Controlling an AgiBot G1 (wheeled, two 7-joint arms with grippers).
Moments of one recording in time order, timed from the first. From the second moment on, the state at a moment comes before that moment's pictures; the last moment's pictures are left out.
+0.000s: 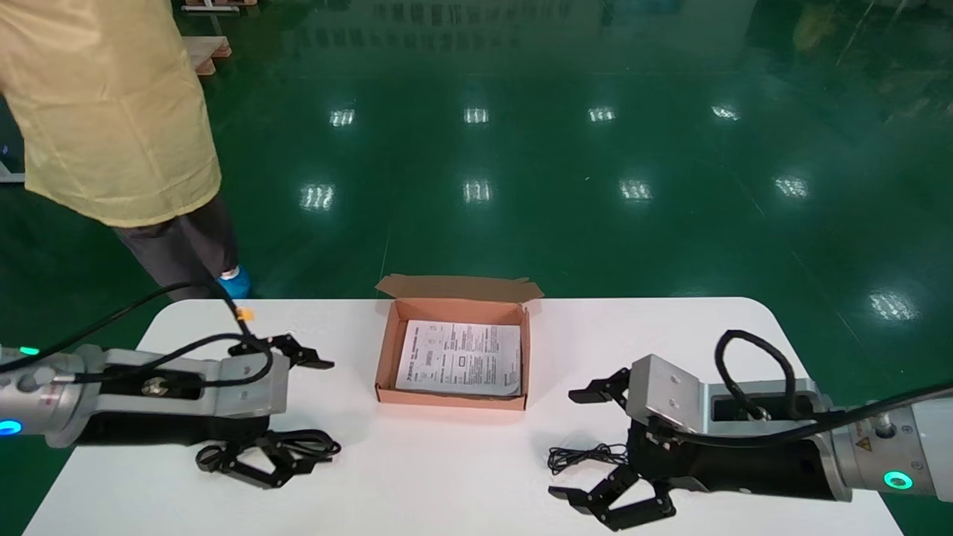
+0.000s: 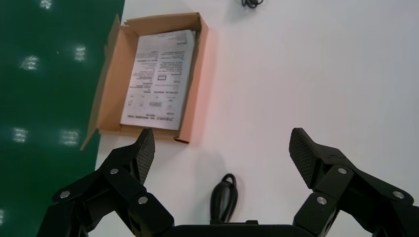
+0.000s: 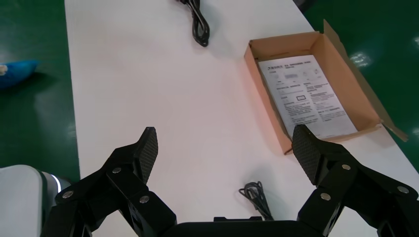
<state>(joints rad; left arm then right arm) -1.44 0.76 0.55 -1.22 1.61 1.38 -0.11 1.33 -0.77 -0.52 1.18 -1.36 -1.33 0.23</state>
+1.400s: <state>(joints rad) -1.36 0.96 0.71 -0.93 2.12 1.01 0.00 1.31 -0.75 -0.54 1.26 -1.42 -1.30 0.34</state>
